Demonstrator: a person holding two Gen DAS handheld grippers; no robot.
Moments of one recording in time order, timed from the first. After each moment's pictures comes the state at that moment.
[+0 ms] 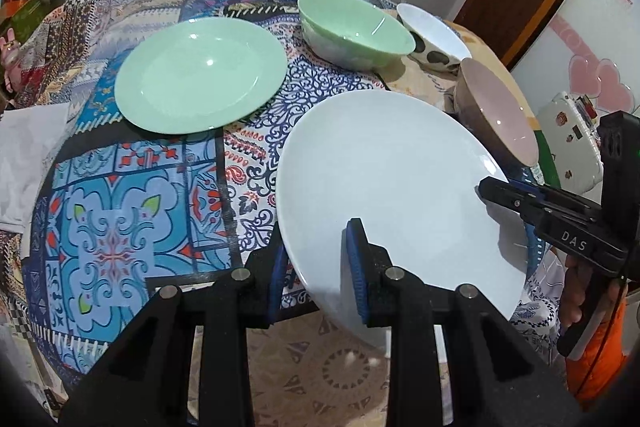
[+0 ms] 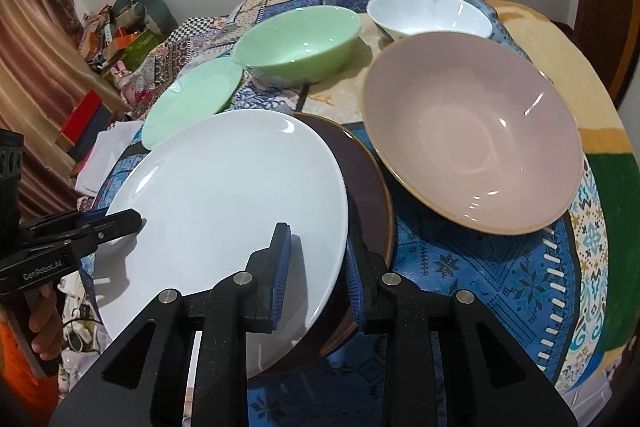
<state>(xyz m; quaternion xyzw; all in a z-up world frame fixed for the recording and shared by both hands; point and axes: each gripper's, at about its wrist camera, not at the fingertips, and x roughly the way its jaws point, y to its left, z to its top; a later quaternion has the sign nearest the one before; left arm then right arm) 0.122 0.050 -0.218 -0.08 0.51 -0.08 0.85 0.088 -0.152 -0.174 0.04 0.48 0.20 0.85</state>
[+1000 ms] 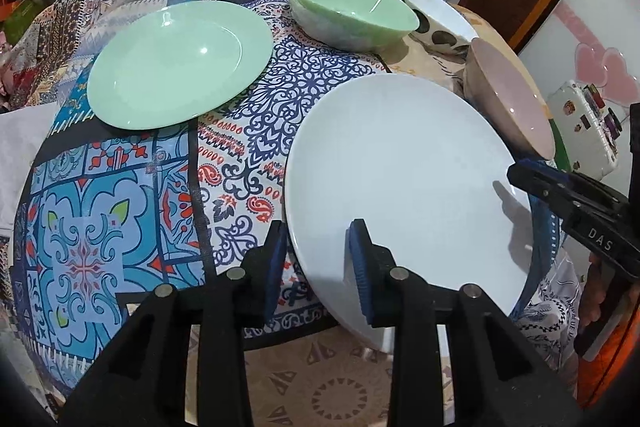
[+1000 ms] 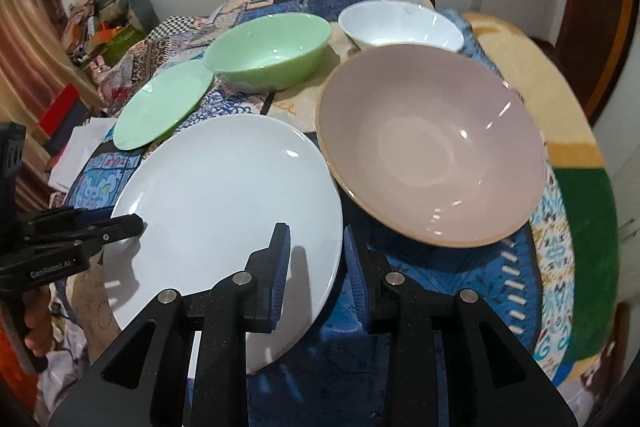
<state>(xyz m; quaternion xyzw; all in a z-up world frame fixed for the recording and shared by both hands) 0.137 0.036 -0.239 -0.07 0.52 -0.08 0.85 0.086 -0.162 -0.164 0.00 0.47 0.17 0.87</state>
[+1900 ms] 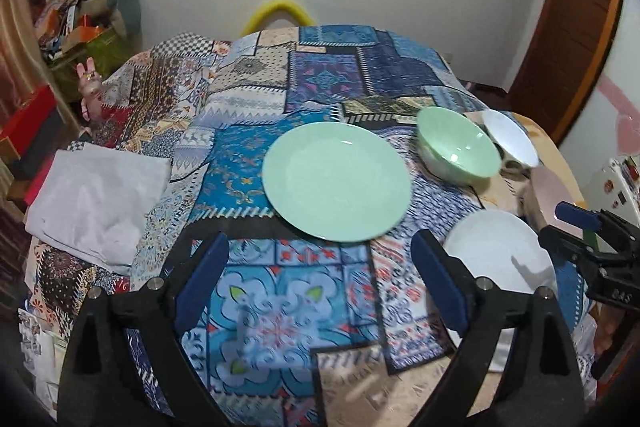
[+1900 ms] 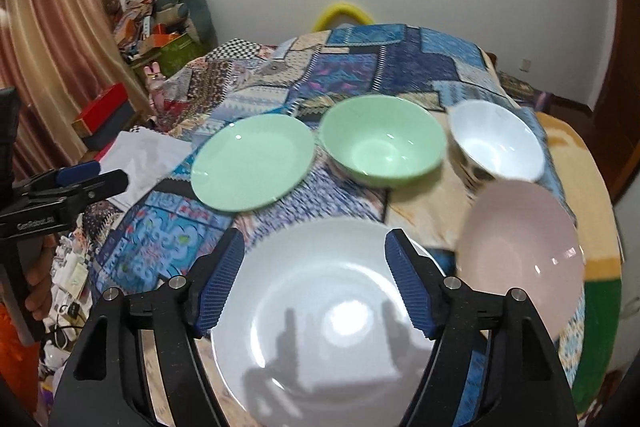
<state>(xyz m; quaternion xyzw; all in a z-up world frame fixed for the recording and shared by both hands) 0.124 0.160 -0.145 -0.07 0.40 0.05 0.91 0.109 -0.064 -0.113 -0.04 0.40 0.25 0.88</state>
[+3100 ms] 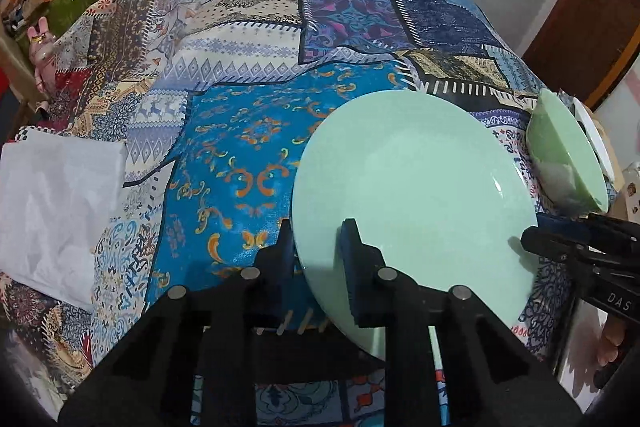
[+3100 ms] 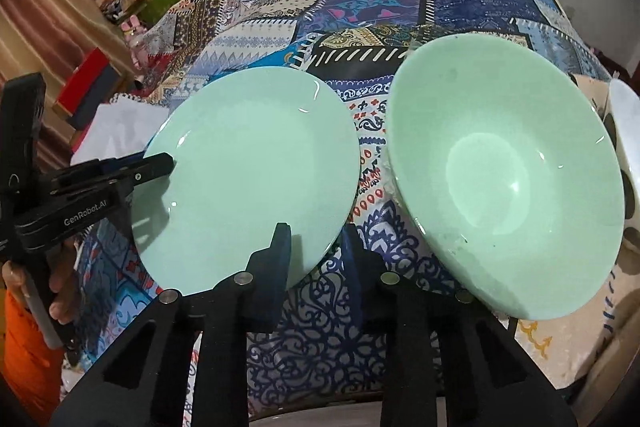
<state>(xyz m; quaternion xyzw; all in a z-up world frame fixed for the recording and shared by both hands) 0.267 0.232 -0.260 -0.09 0.50 0.02 0.86 0.222 0.013 -0.195 -0.03 0.52 0.27 0.81</state>
